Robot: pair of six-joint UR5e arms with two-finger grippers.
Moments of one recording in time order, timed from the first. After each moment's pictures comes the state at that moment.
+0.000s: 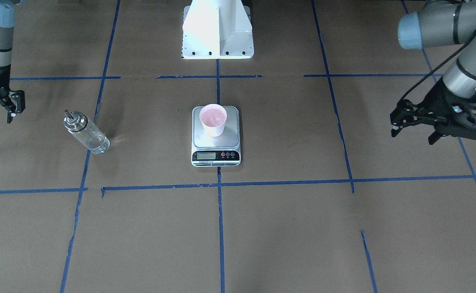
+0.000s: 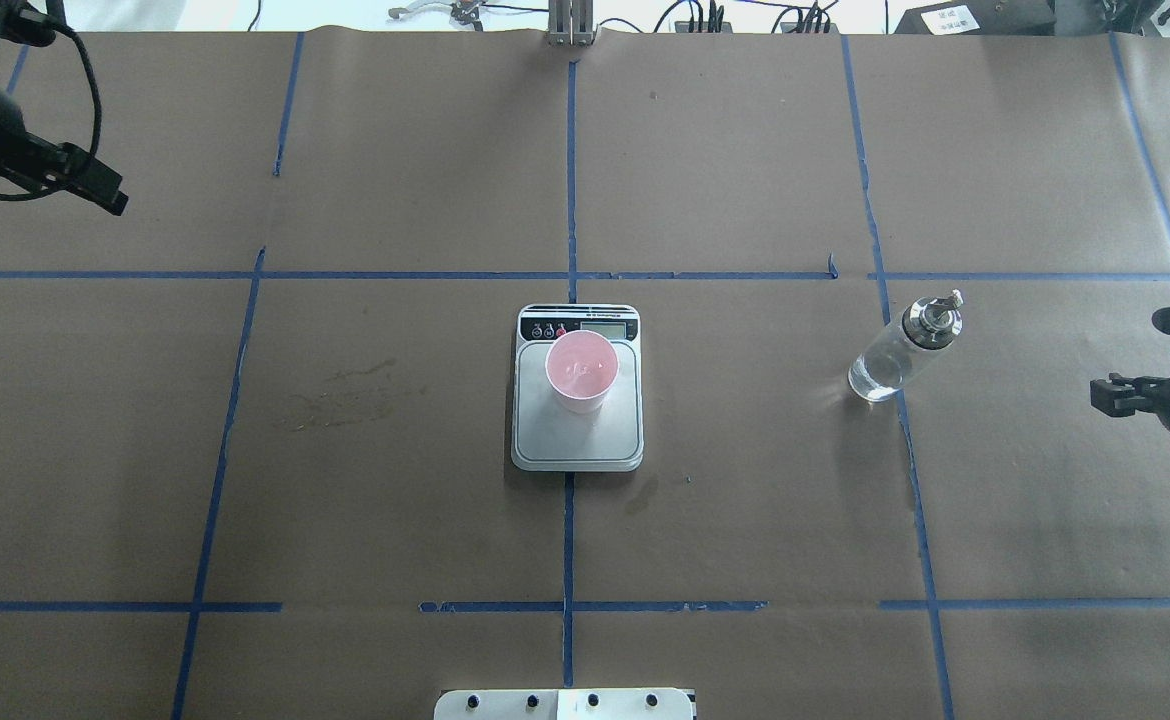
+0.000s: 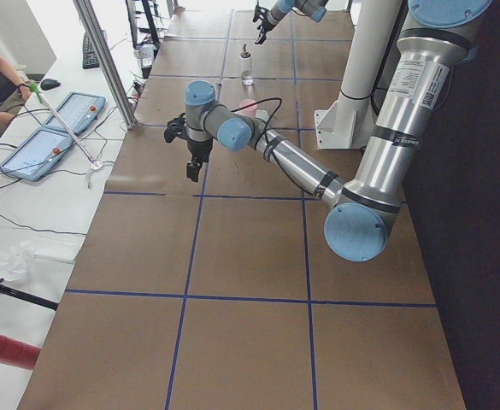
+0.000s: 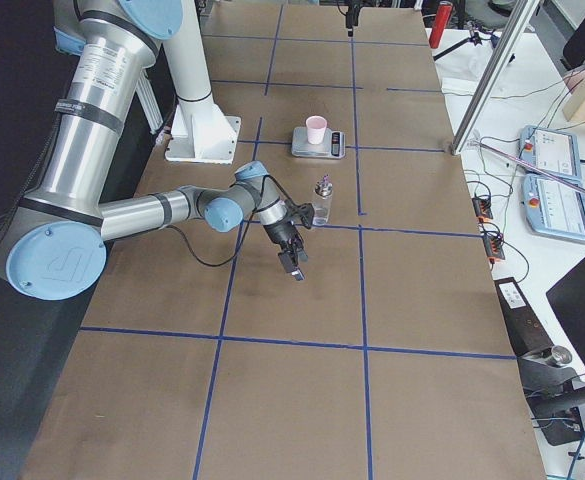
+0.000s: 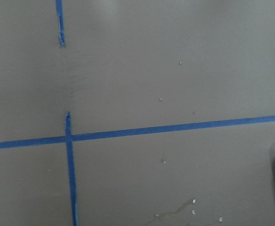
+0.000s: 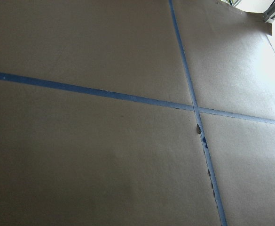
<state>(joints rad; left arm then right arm) -1.18 -1.84 -1.82 -1.61 -2.23 -0.36 0.67 -1.91 2.03 -1.20 1.38 1.01</state>
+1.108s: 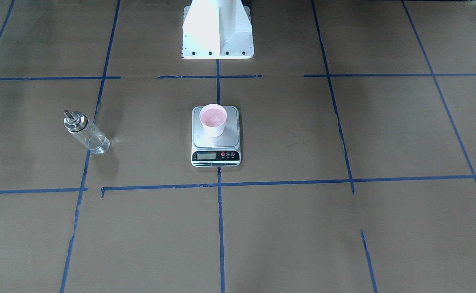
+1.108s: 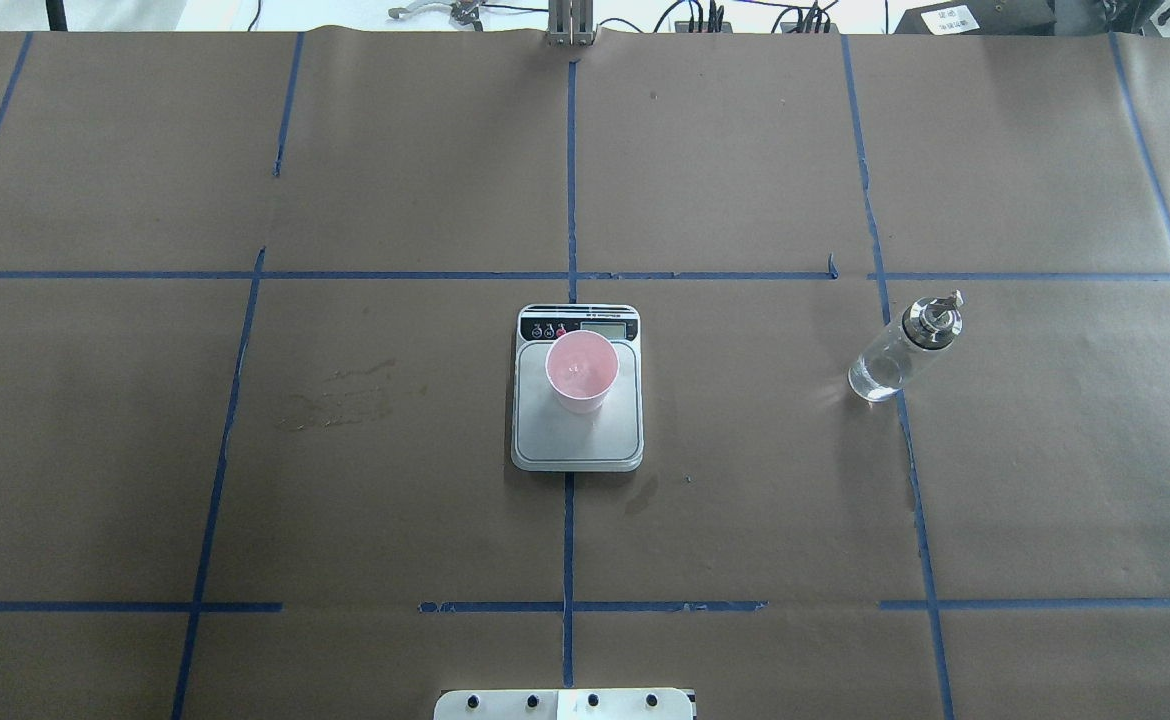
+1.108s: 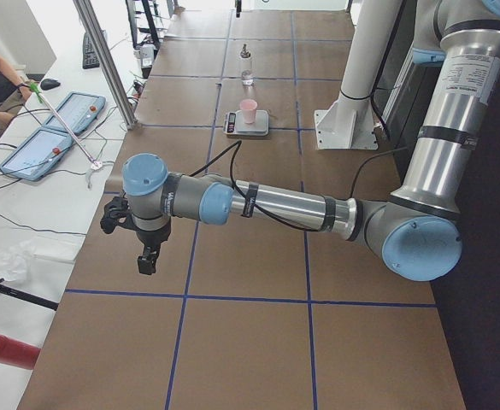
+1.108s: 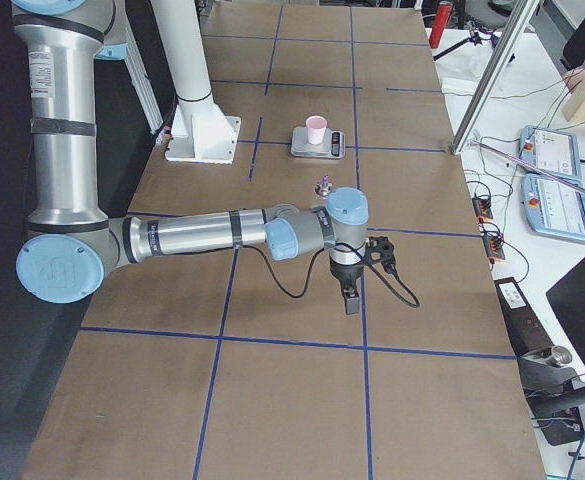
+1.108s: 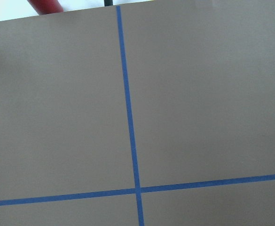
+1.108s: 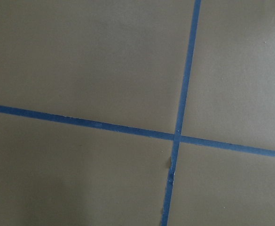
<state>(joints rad) -1.61 -1.81 -1.50 -1.61 -2.32 0.01 1.42 -1.52 1.71 -1.56 2.18 0.07</state>
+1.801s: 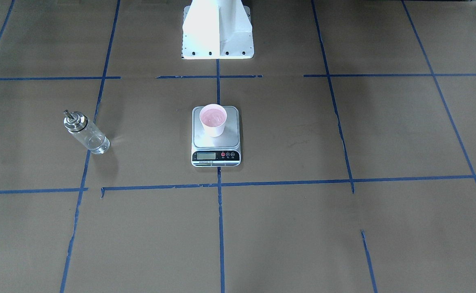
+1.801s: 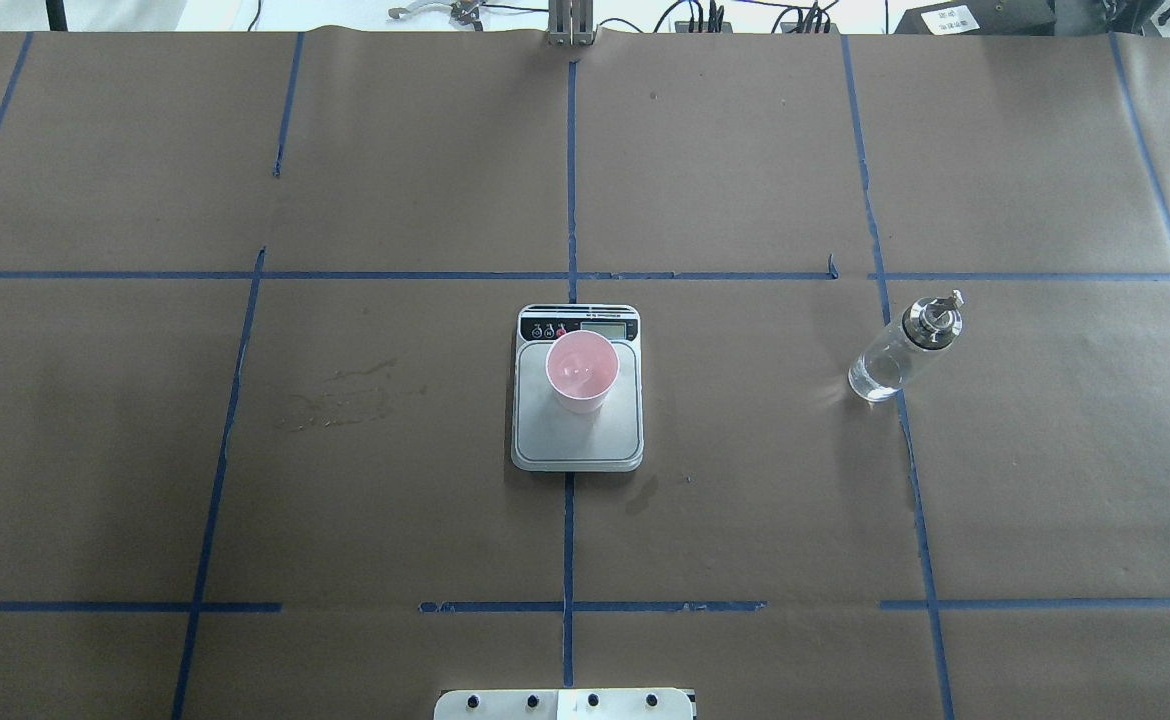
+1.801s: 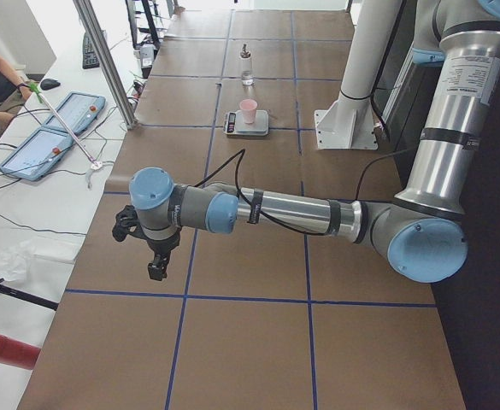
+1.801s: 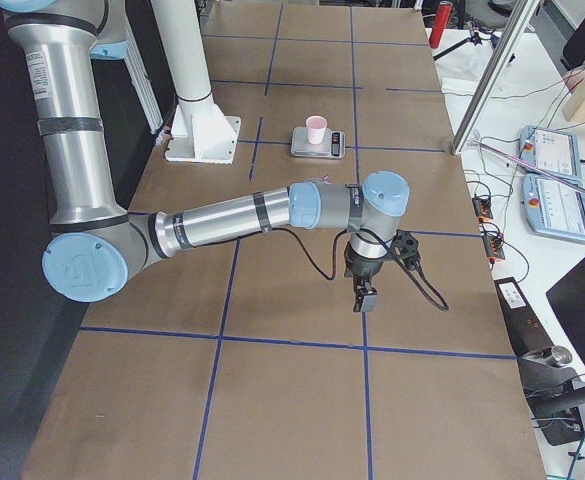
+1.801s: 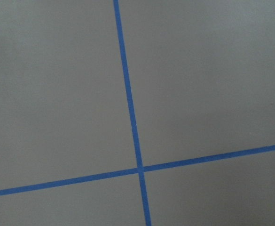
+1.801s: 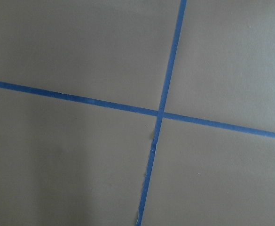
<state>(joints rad) -1.49 -1.73 -1.54 -1.60 -2.36 0.05 1.51 -1.45 1.71 -1.84 2.22 -0.13</state>
